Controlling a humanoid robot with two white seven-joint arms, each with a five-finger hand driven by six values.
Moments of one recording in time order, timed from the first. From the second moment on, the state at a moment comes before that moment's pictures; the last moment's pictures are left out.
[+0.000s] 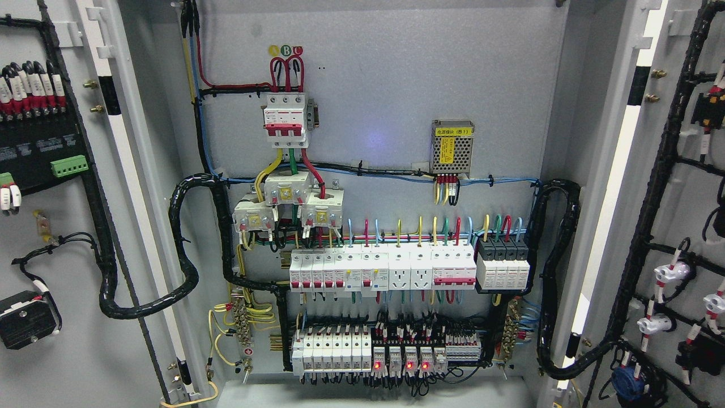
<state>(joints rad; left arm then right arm) 0.49 0.48 -0.05 -1.74 0.84 -0.42 0.03 0.46 -0.35 0.07 -1.67 -0.57 -0.51 0.42</state>
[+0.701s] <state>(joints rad) 0.37 0.29 -0.17 -1.11 0.66 -0.42 -0.03 0.34 -0.27 0.22 -1.10 -0.54 -0.51 0.42</state>
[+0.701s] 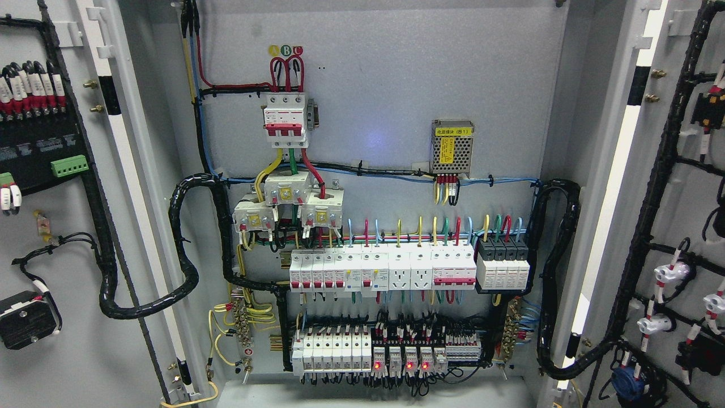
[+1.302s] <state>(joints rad) 0.29 0.15 -0.24 -0.56 0.63 -0.42 -0.05 0.17 -0.16 0.25 -0.60 -0.41 -0.47 0.33</state>
